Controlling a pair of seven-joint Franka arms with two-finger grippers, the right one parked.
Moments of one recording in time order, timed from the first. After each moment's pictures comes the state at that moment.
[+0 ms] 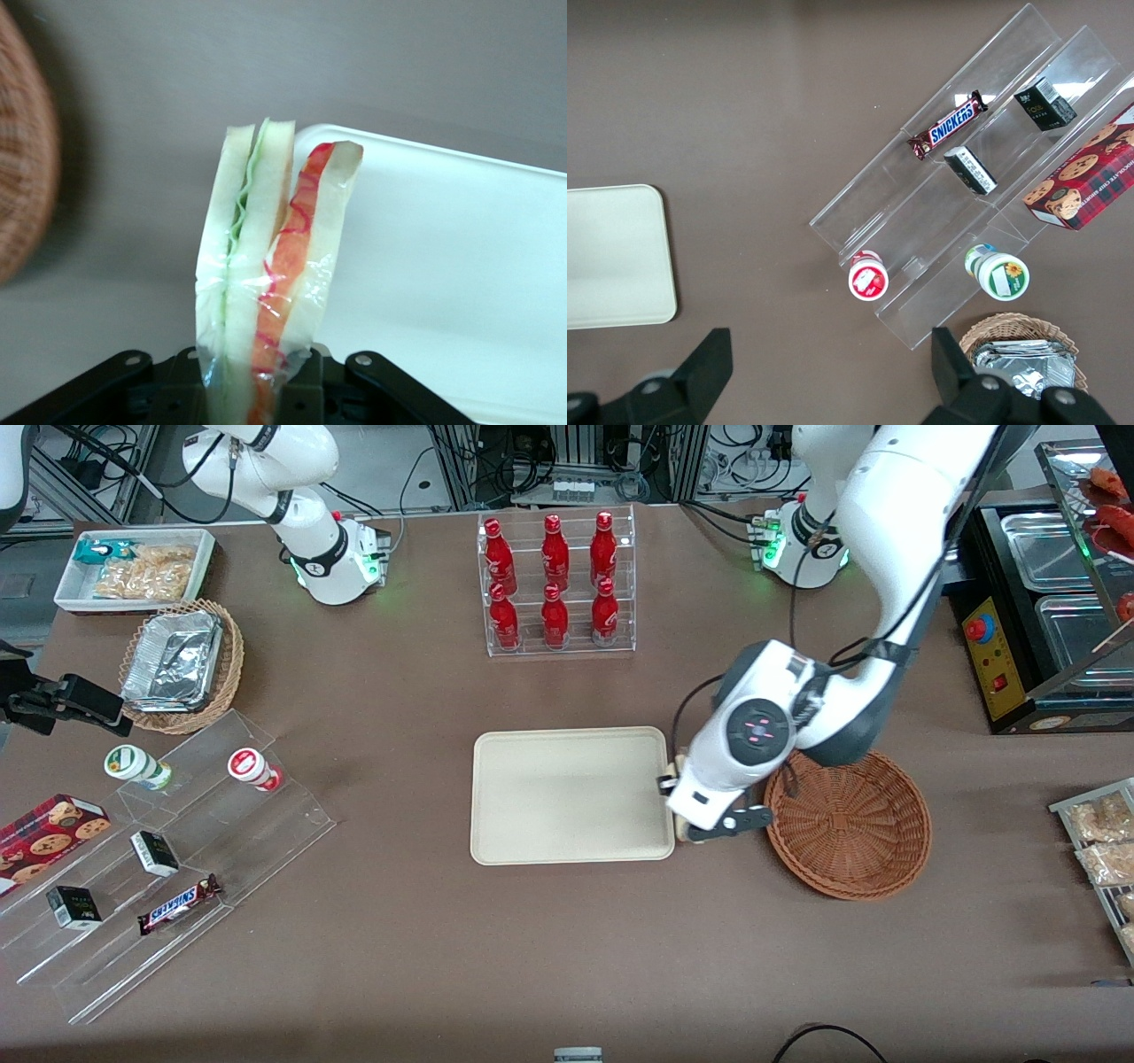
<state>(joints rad) -0.20 0.58 -0.41 -1.55 0.14 1.99 -0.84</state>
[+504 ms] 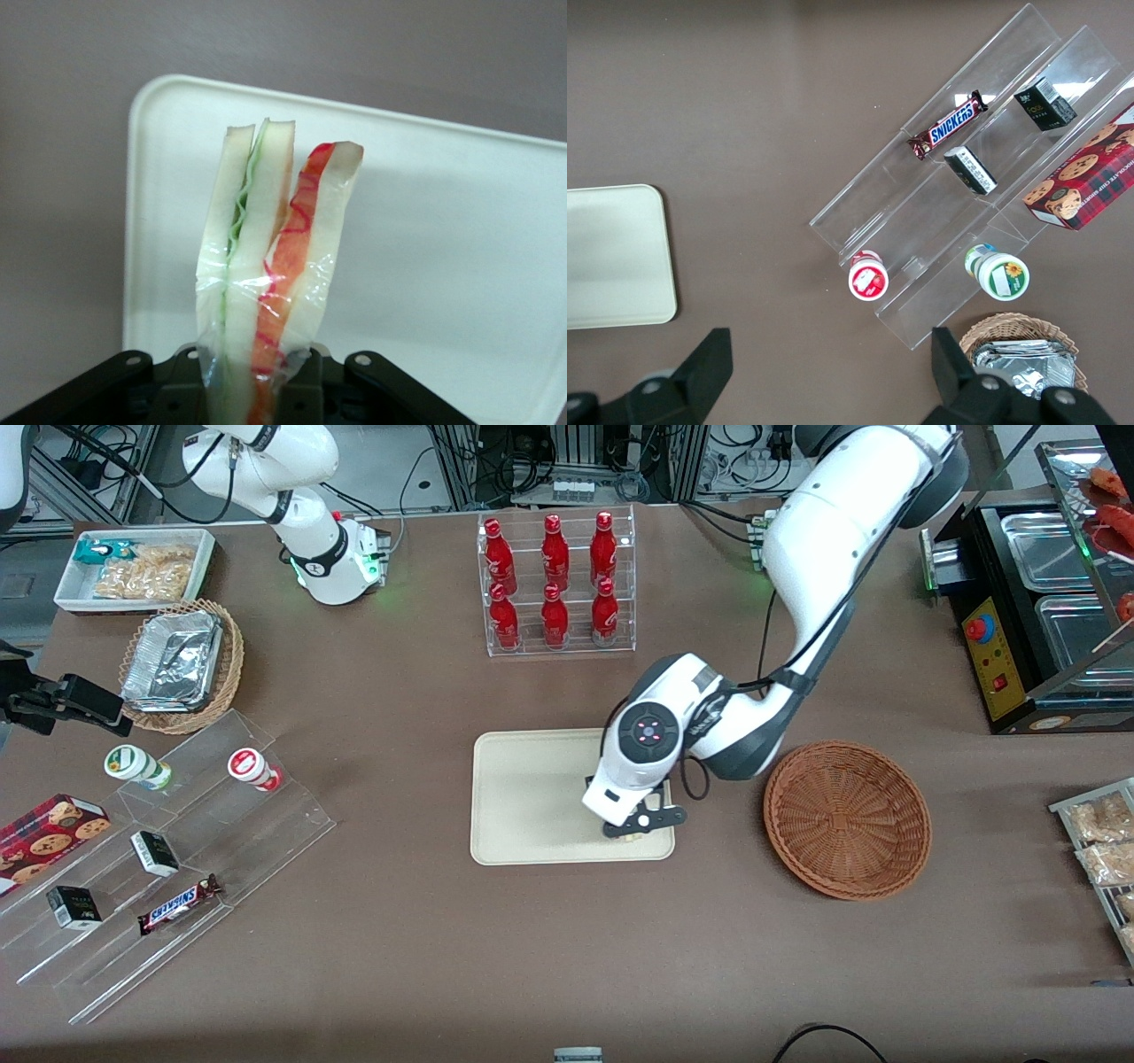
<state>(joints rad) -0.36 0.78 -0.41 -1.34 0.19 1.99 -0.95</state>
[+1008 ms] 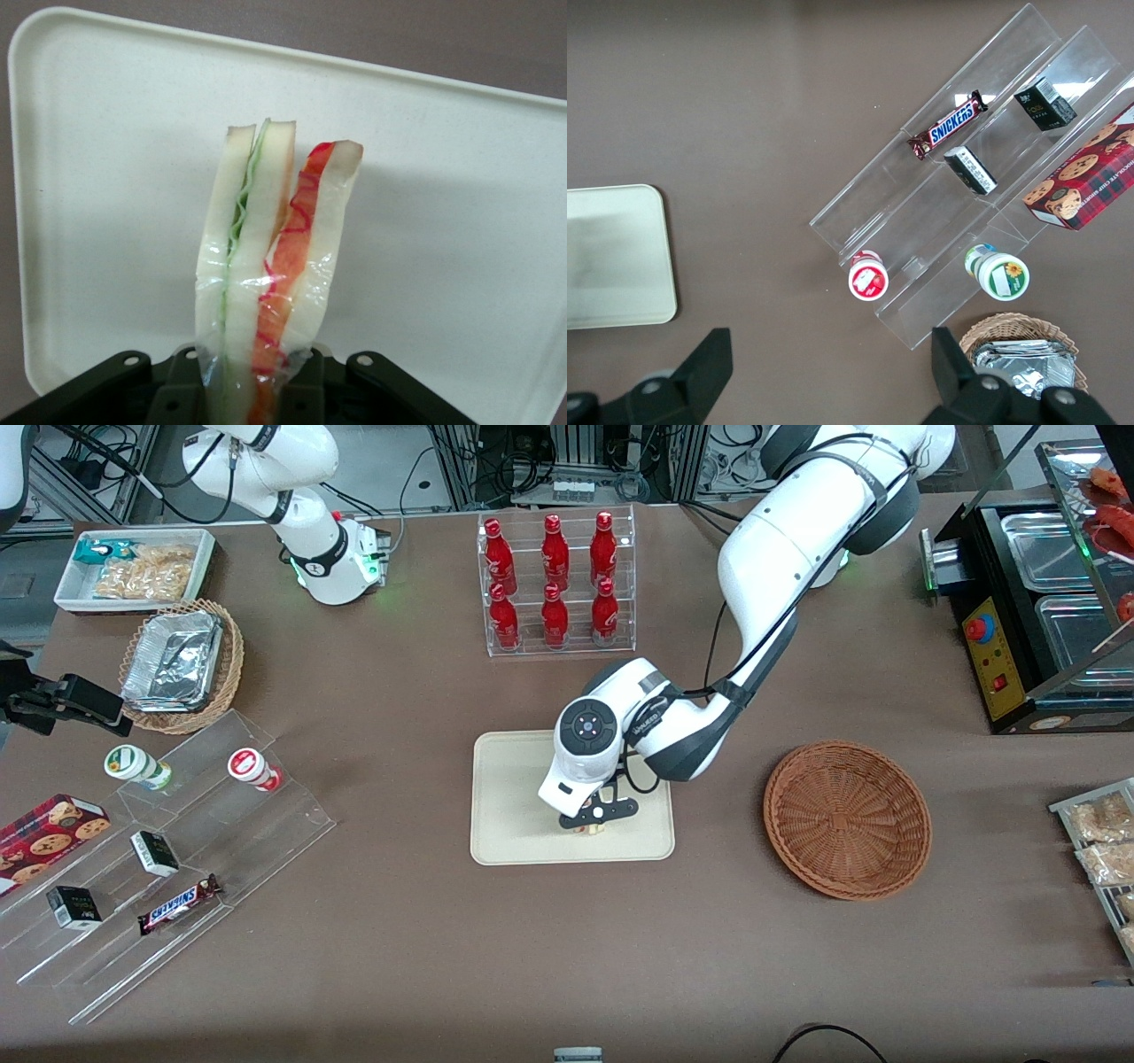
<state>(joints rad) -0.45 0.90 -0.41 -1.23 0.24 1.99 -1.03</state>
